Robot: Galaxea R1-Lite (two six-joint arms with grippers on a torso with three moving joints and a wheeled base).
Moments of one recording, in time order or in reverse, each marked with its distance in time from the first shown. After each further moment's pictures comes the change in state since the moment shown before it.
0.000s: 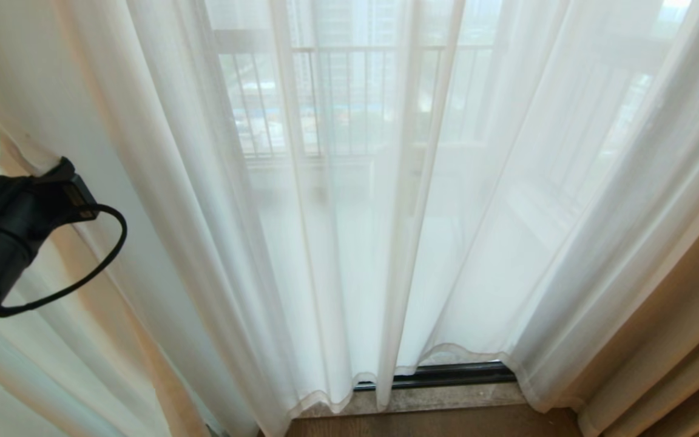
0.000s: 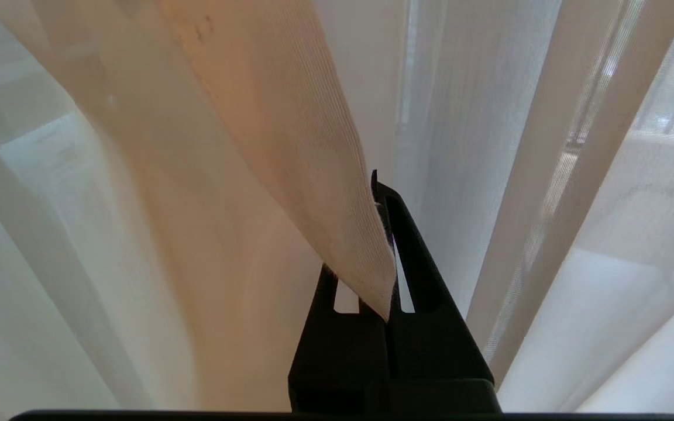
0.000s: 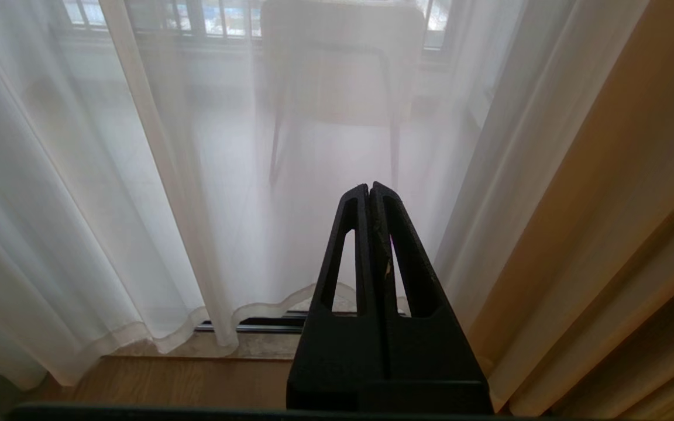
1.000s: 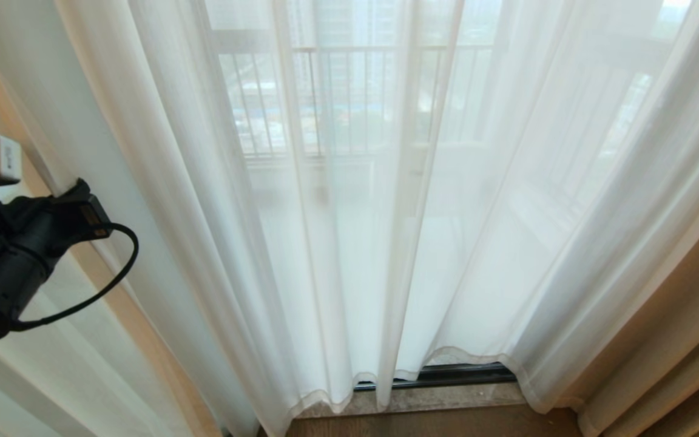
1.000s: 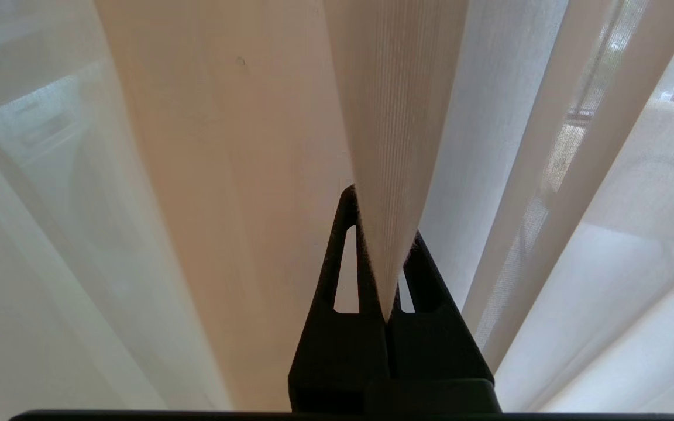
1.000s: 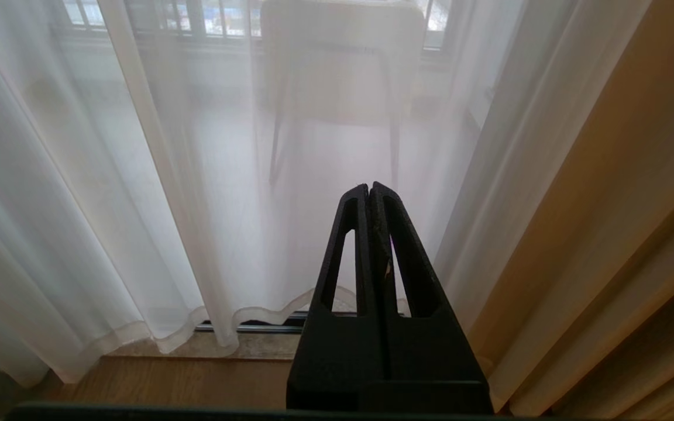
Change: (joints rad) left arm -0.001 0.046 0.052 -0.036 -0.004 -0.016; right arm 0.000 0.000 0.000 0.000 0.000 0.000
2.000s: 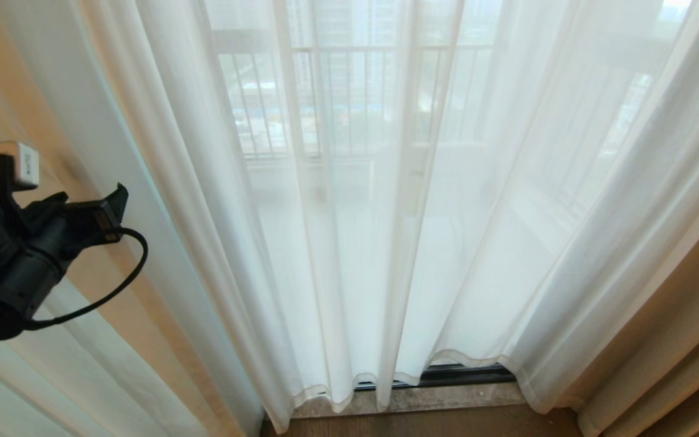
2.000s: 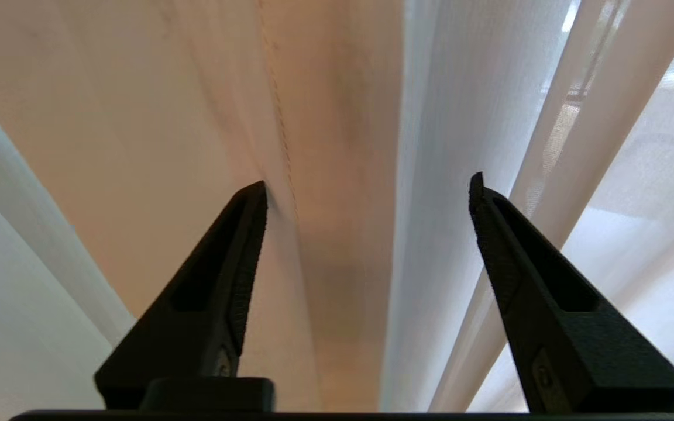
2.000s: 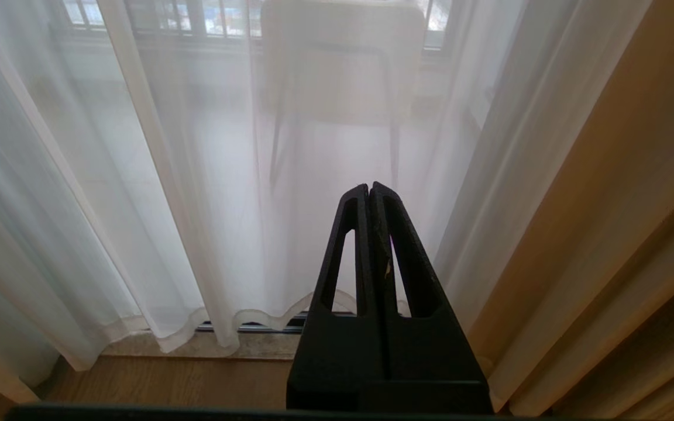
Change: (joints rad) left arm -0.004 0.039 -0.004 0.000 0.001 0.001; right arm 0.000 0.000 0.000 0.000 0.000 0.000
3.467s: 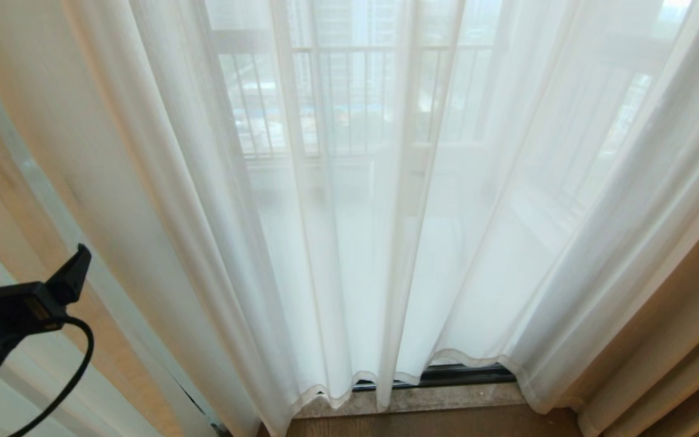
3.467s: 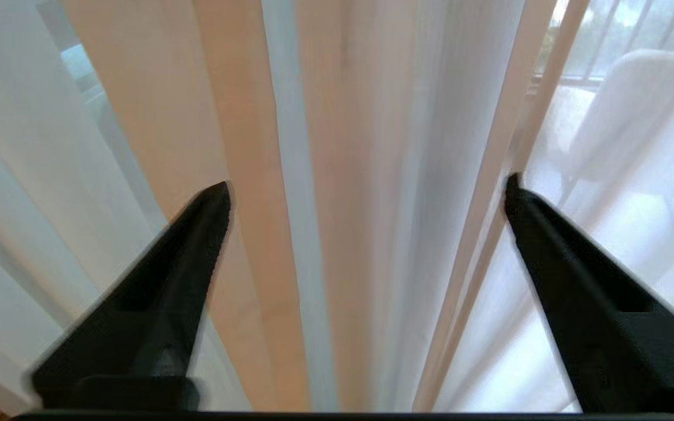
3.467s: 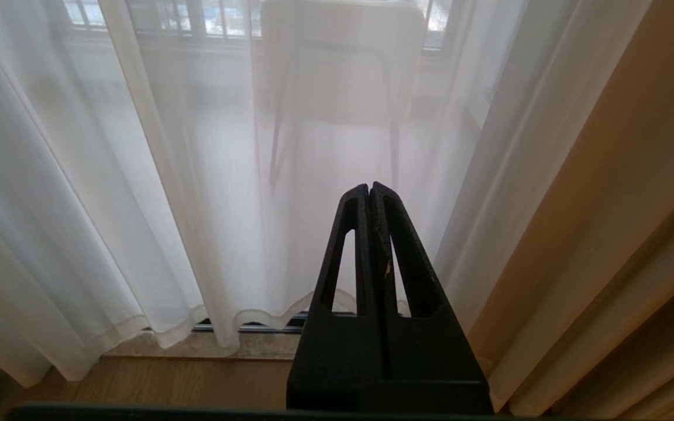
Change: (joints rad) left arm 0.002 -0.326 0.386 -0.051 0.010 0.010; right arm 0.000 0.000 0.000 0.000 0.000 0.000
